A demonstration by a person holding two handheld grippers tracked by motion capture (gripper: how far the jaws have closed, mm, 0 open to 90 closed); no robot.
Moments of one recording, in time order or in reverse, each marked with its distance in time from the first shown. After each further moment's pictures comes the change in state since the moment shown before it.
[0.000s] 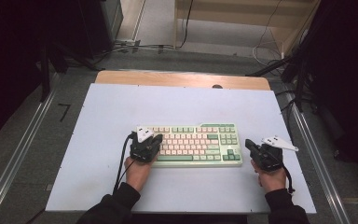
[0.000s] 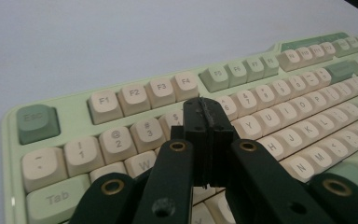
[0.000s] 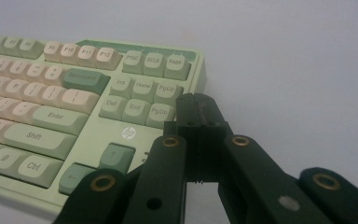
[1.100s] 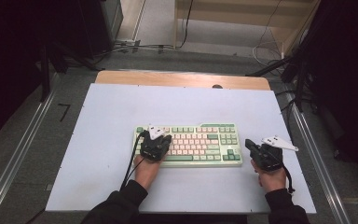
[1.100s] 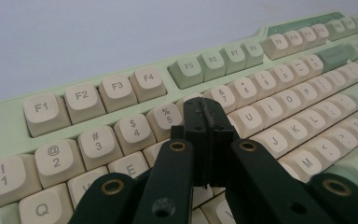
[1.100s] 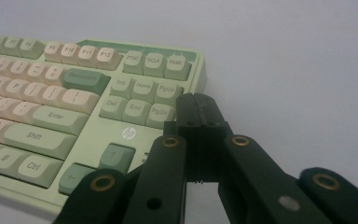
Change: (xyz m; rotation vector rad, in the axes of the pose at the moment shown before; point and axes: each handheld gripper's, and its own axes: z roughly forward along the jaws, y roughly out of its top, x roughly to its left) left arm -0.017 0.003 0.021 0.066 -0.024 0.030; right arm 0.000 0.000 0.000 0.000 0.003 -0.001
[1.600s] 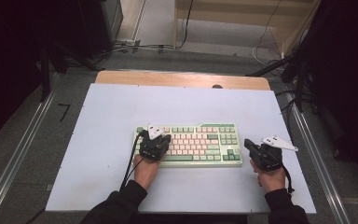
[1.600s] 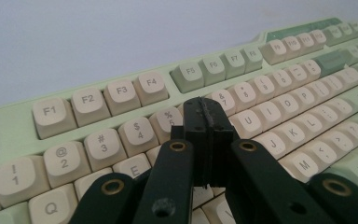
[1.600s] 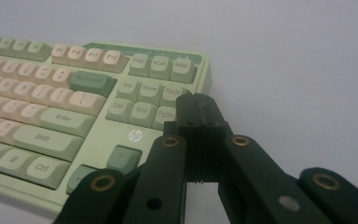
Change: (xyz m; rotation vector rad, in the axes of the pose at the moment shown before) left arm 0.002 0.003 -0.005 -0.019 0.002 -0.010; right arm 0.003 0.002 0.000 -0.009 0.014 -0.002
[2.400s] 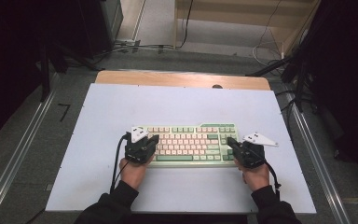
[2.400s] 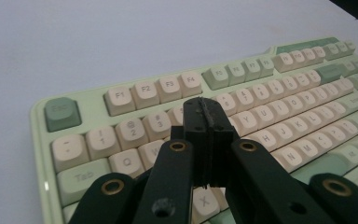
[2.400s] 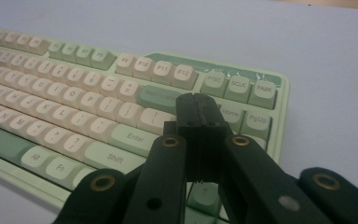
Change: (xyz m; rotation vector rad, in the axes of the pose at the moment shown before) left arm 0.023 -0.006 -0.038 -0.044 0.016 -0.038; right arm 0.043 0.012 0.018 0.003 0.093 -0.056
